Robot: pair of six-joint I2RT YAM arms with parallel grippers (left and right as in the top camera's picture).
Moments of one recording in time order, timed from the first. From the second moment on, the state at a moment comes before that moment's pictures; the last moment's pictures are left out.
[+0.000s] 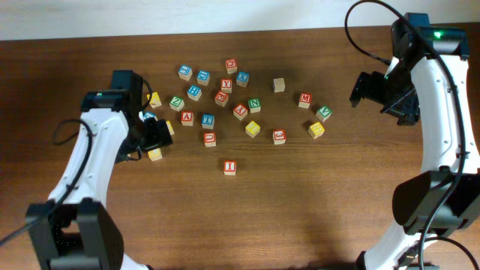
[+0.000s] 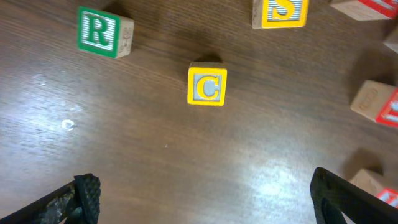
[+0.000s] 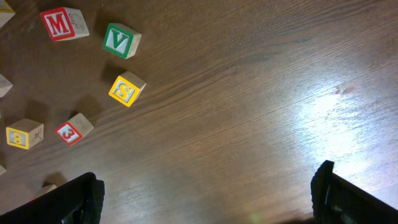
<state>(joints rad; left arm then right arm) -0.02 1.74 1.40 -1.17 -0.05 -0.36 -0.12 1.92 1.99 -1.58 -0.02 0.37</state>
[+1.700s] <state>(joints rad) -0.02 2.04 1.40 -0.96 -0.05 -0.30 -0.12 1.92 1.99 -1.58 -0.02 0.37</state>
